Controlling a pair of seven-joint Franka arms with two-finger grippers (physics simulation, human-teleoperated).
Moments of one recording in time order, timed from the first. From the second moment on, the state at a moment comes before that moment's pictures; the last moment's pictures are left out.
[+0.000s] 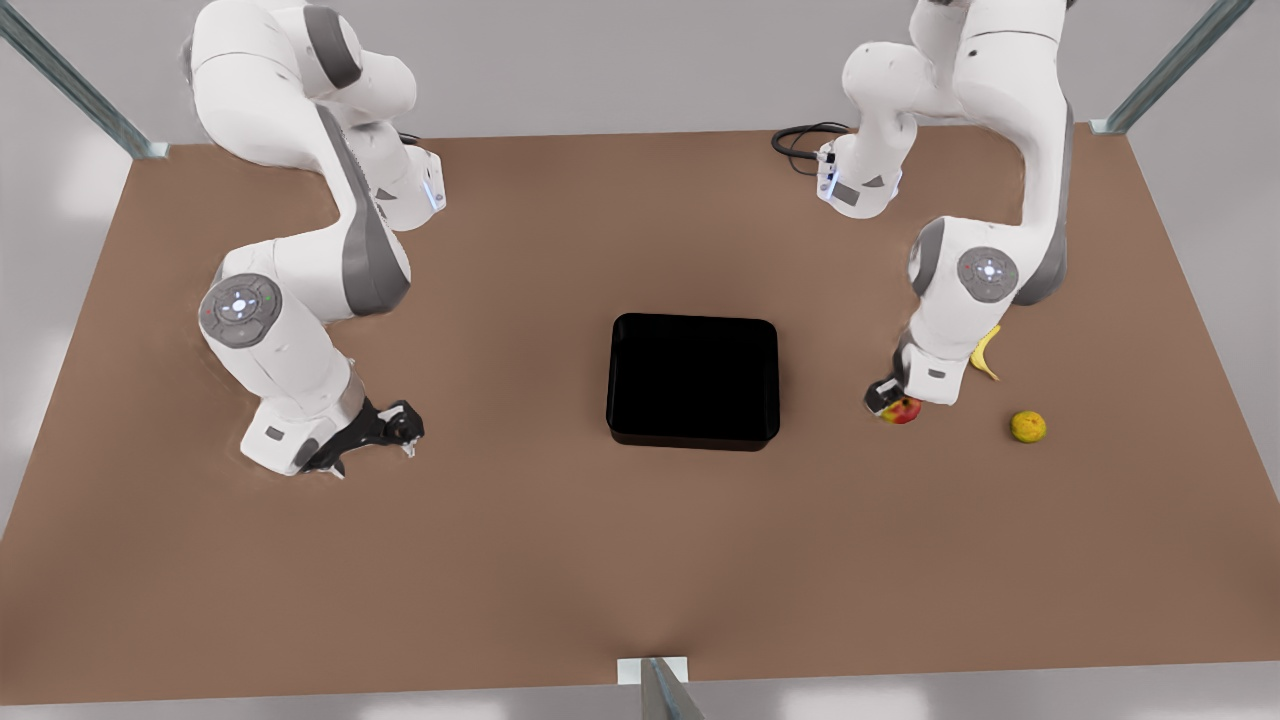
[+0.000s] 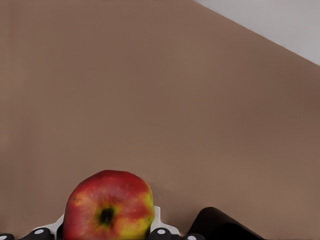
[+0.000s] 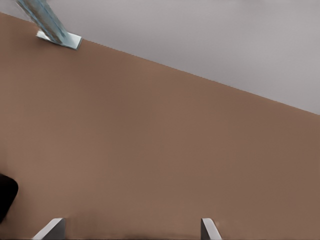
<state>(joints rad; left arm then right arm) -0.17 0.15 0.04 -2.04 0.03 2.26 -0.66 0.28 0.42 0.07 -1.22 -0.07 1.79 0.00</state>
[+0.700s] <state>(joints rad) 0.02 0.25 -0.03 -1.49 -0.05 1.81 -0.07 0.54 0.31 0.25 -1.89 -0.08 2.47 0.97</state>
